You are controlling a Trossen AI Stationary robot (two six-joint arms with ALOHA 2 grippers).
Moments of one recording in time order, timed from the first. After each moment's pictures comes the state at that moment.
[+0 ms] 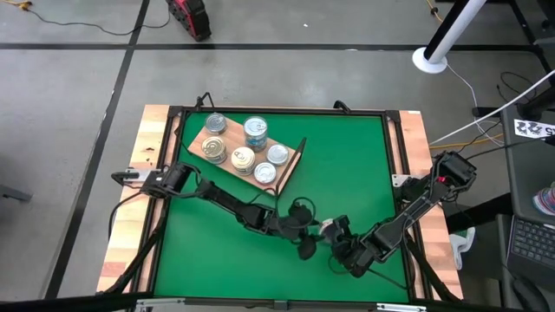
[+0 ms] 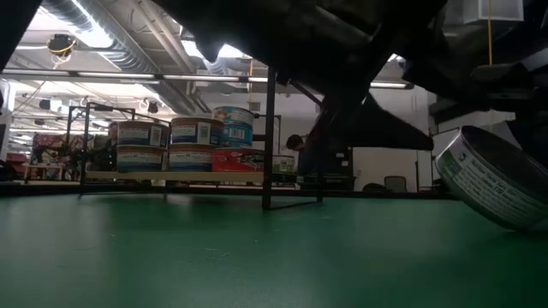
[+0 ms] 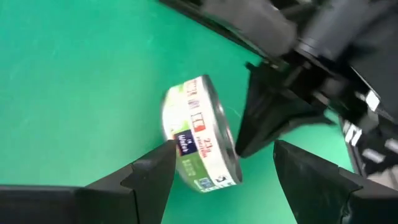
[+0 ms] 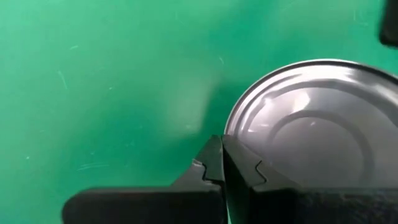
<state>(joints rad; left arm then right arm) -0.32 2.20 1.42 0.32 -0.35 -0.62 0.79 1.66 0.90 -0.50 0.37 0.29</state>
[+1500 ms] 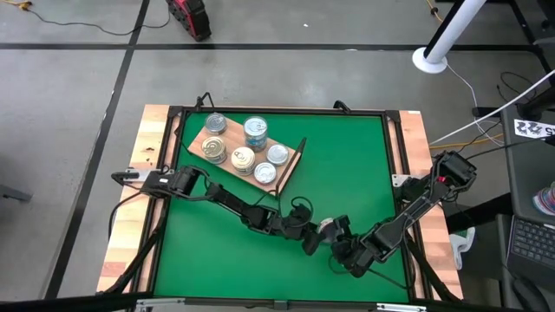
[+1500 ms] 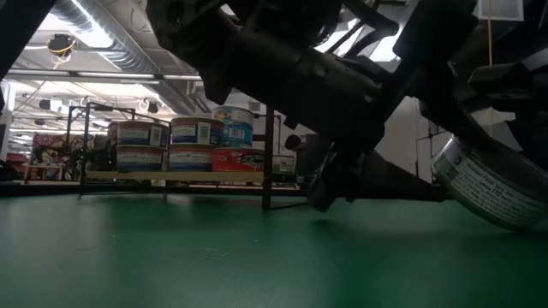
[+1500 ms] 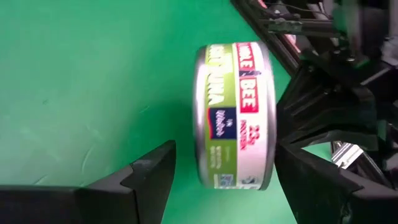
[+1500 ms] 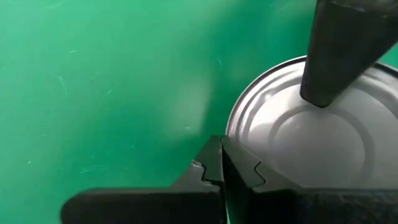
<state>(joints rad) -0.30 2.30 1.42 0.41 -0.31 -0.97 0.79 1.66 0.90 -0.50 0.37 0.31</state>
